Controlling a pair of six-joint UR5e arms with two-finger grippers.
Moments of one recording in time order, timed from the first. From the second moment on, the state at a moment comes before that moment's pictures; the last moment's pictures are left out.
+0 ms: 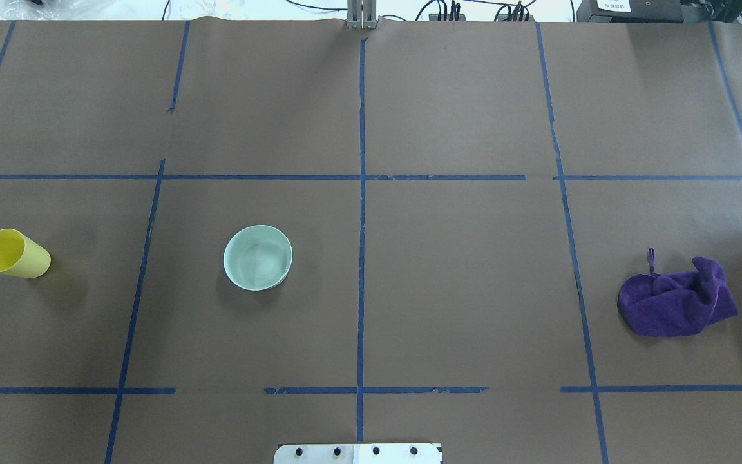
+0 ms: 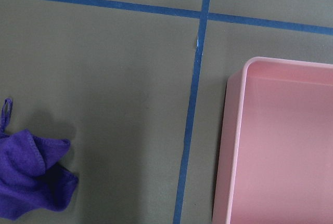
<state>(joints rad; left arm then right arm) -1.55 -1.46 -1.80 -1.51 -2.36 0.05 1.52 -1.79 1.86 -1.60 2.35 -0.06</state>
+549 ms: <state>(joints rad) -1.54 -1.51 -1.77 -1.92 -2.36 0.05 1.51 -1.68 1.87 -1.47 2.36 -0.04</state>
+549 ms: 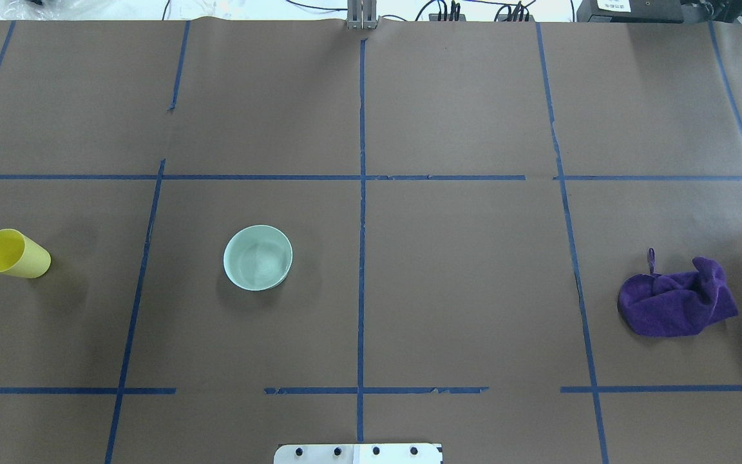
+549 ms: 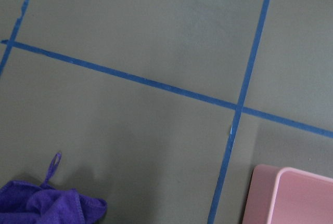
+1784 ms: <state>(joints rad) -1.14 -1.45 -1.67 -2.64 -2.09 -0.62 1.50 -1.67 1.84 -1.27 2.37 0.03</state>
